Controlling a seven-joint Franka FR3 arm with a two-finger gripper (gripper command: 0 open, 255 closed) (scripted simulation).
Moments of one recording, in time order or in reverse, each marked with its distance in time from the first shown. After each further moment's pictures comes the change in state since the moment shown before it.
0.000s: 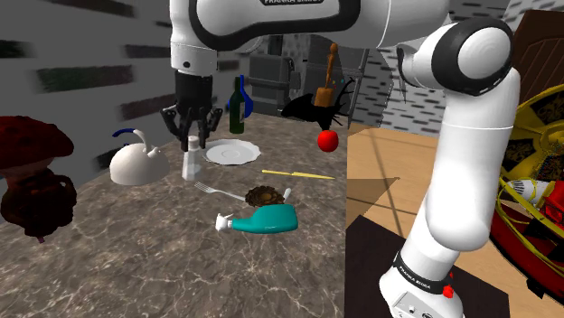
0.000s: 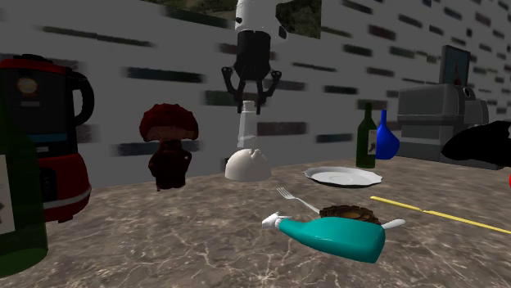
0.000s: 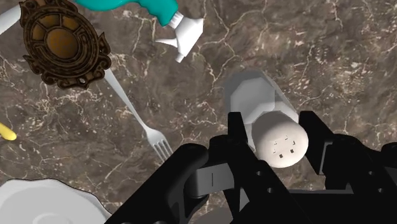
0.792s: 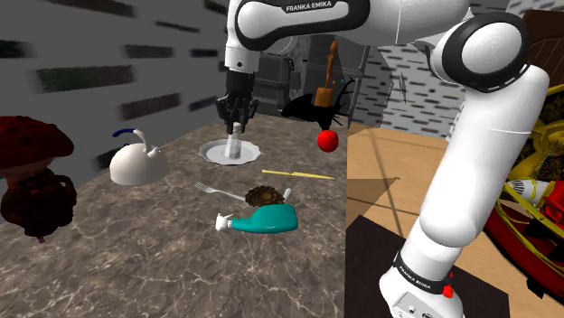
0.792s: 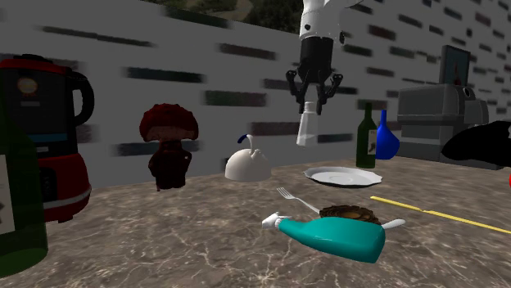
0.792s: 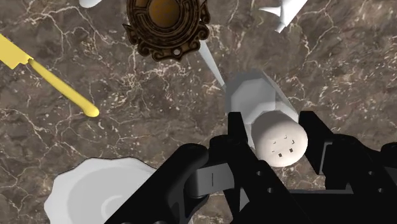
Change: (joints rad) arm -0.181 -0.136 -0.116 -0.151 0.086 0.016 -0.305
